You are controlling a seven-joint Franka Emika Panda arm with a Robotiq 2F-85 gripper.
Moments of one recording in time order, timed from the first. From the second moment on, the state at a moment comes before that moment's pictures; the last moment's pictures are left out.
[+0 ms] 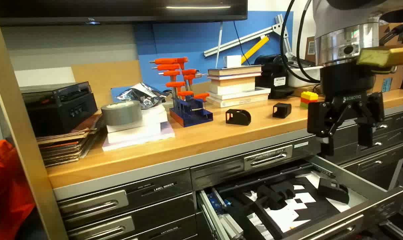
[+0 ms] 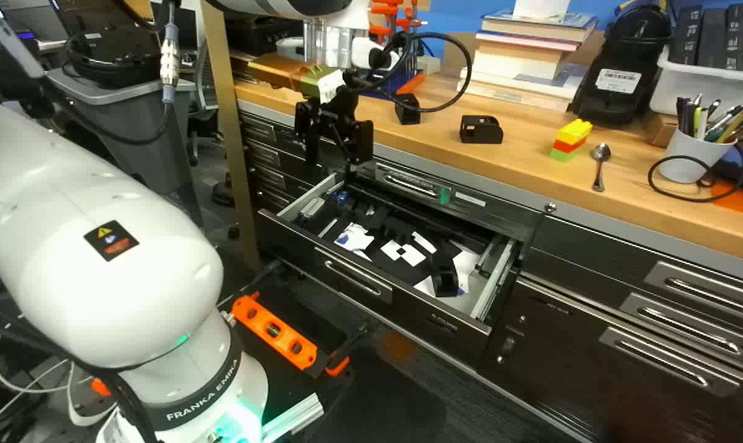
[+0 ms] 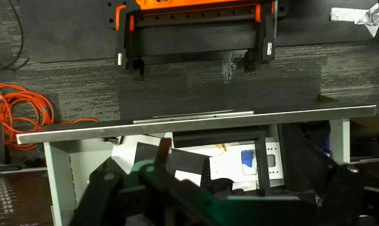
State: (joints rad) arm 0.04 -0.51 0.09 -2.69 0.03 1.99 0.12
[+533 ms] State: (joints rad) arm 0.04 -0.51 0.08 -2.69 0.03 1.99 0.12
